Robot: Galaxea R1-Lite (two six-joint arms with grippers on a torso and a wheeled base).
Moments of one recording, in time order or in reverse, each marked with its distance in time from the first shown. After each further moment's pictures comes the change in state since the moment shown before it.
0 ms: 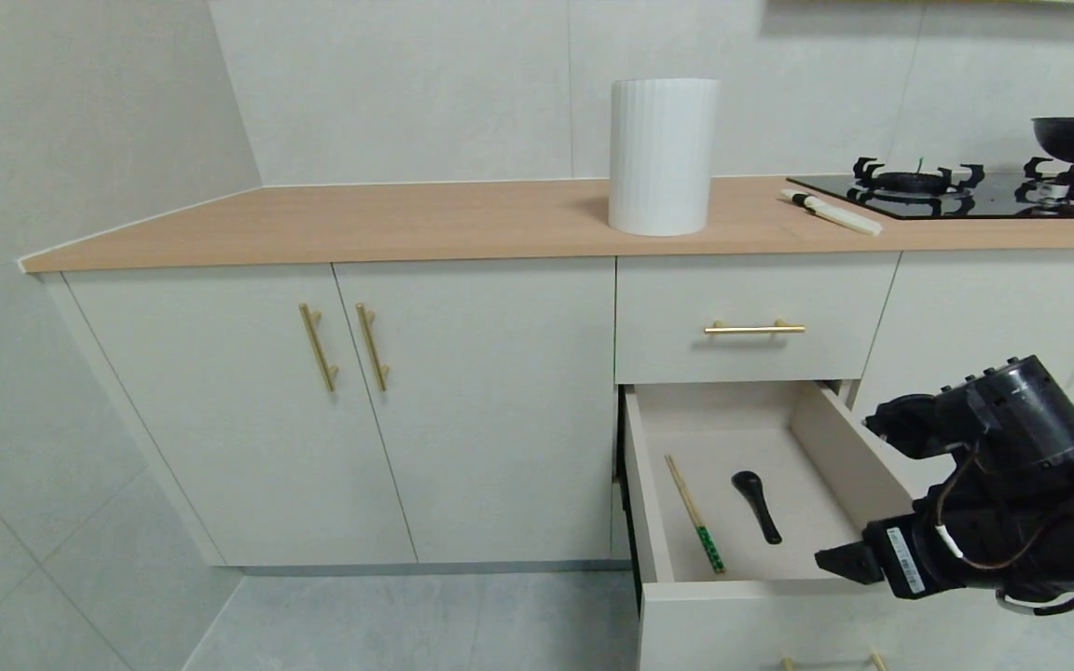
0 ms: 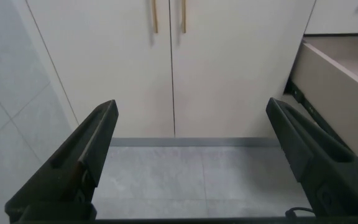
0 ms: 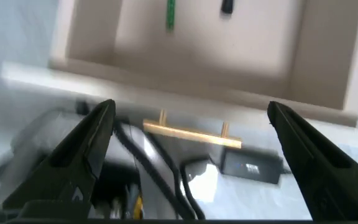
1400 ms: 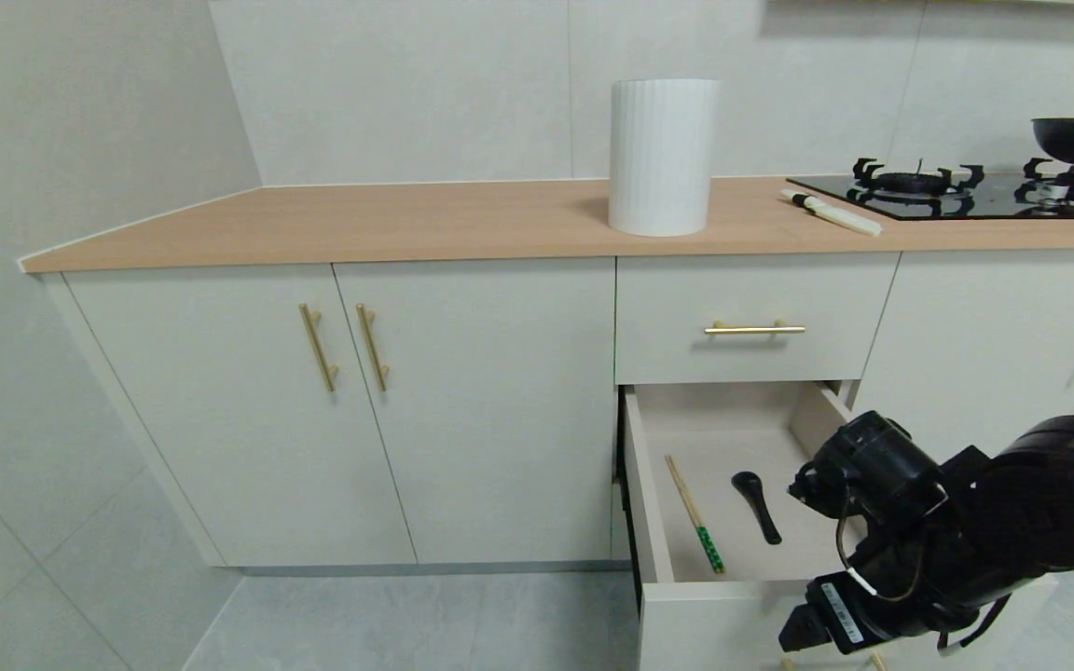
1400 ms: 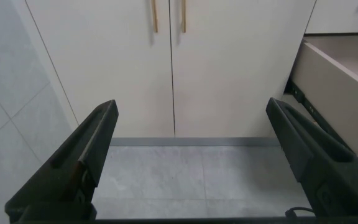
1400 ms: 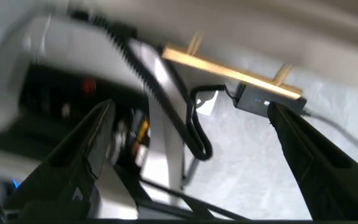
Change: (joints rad) left arm 0.000 0.000 0.000 0.000 0.000 0.000; right arm 0.038 0.274 -0.107 0.167 0.113 0.105
